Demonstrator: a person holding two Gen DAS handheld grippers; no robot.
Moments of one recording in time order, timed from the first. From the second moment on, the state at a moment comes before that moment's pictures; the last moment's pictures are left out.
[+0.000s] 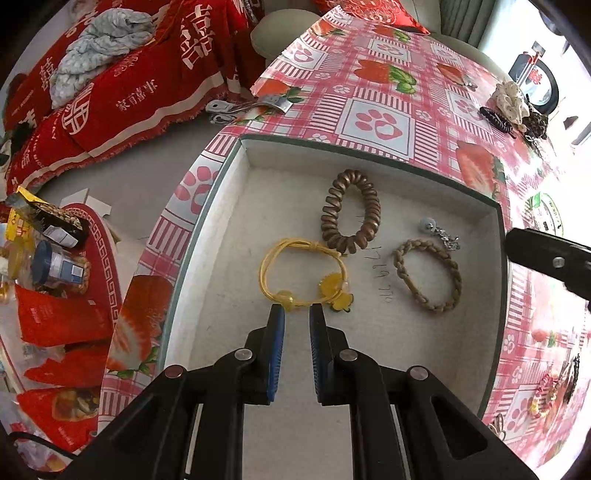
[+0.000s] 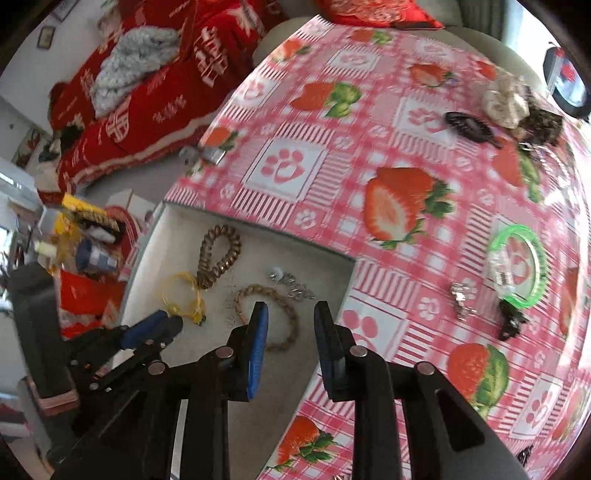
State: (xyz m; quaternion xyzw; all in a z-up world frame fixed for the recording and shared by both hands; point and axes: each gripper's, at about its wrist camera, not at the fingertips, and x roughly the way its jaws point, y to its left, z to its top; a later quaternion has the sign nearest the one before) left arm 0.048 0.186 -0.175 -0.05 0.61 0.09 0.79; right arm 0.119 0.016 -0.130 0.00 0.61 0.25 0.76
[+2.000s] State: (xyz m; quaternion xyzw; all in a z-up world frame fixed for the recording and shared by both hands) left arm 0.077 -0.054 -0.146 0.02 0.61 -0.08 0.79; right arm 0.023 -0.287 -0.168 0.05 0.67 0.01 0.74
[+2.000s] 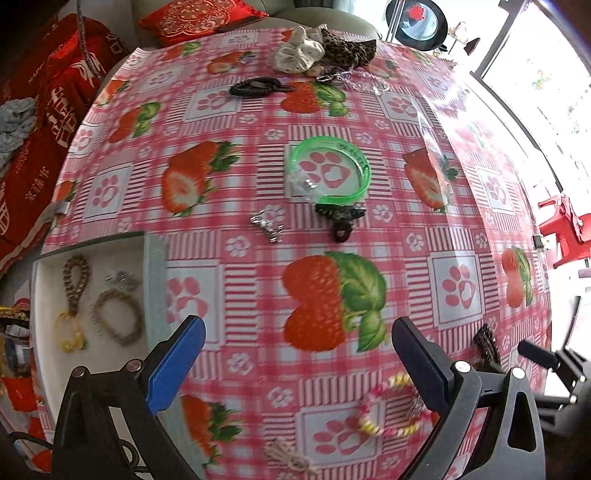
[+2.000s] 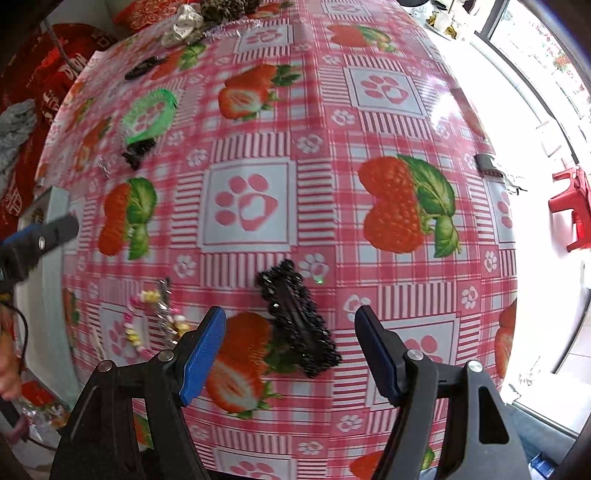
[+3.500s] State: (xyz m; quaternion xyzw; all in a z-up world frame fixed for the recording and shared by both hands) left arm 0.129 -0.098 -0.175 0.03 0.59 -0.11 0.80; right arm 0.026 -0.276 -0.167 0.01 0.65 0.04 0.76
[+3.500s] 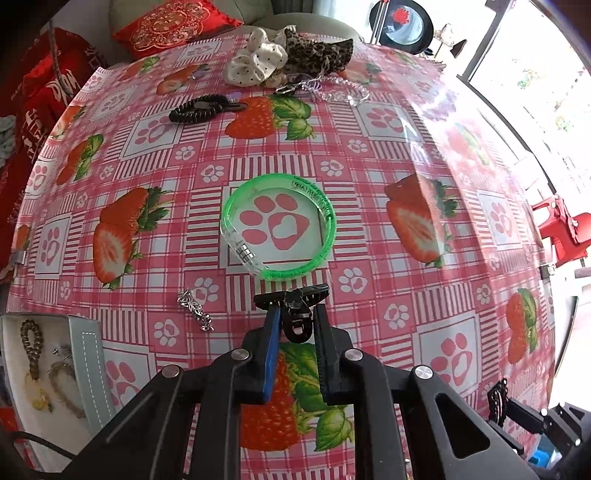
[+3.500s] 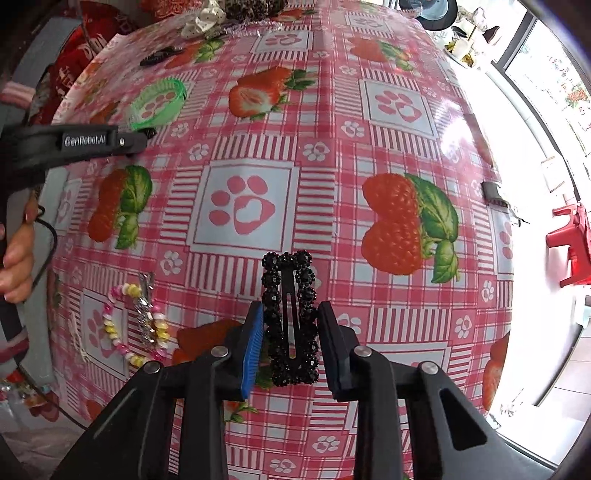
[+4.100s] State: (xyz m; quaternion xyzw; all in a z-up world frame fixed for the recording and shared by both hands) left arm 0.087 -0.052 -0.122 0.00 0.57 -0.11 0.82; right arm 0.045 -0.259 -0.132 0.02 0.62 0.06 0.78
